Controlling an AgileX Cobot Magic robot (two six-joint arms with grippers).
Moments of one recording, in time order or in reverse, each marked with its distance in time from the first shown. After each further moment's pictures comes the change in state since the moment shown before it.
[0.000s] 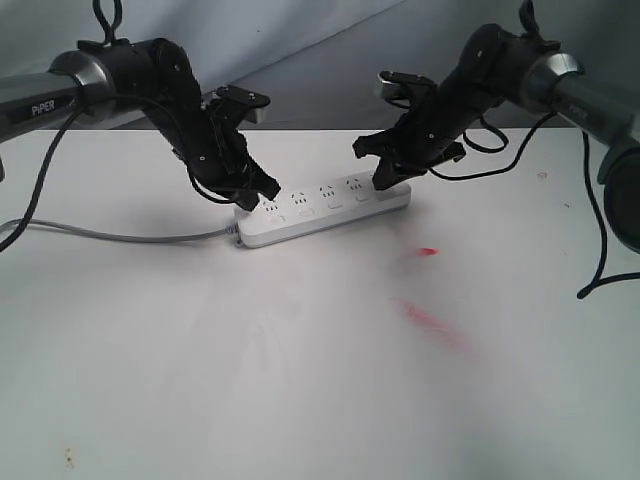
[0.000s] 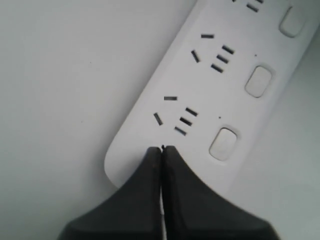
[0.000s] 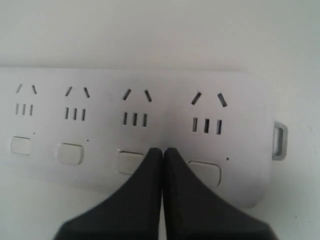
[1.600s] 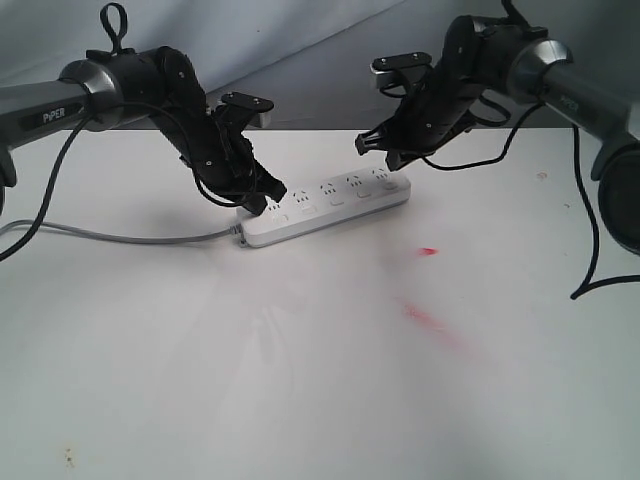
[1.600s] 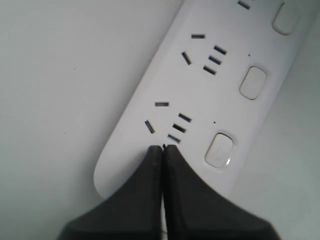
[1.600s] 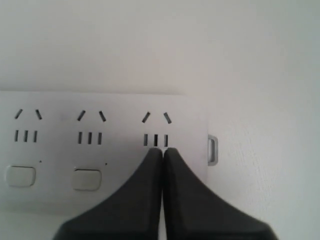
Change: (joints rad) left arm 0.000 0.036 -0.020 -0.037 0.005 0.004; right arm 0.041 -0.032 -0.002 -0.267 -0.103 0.087
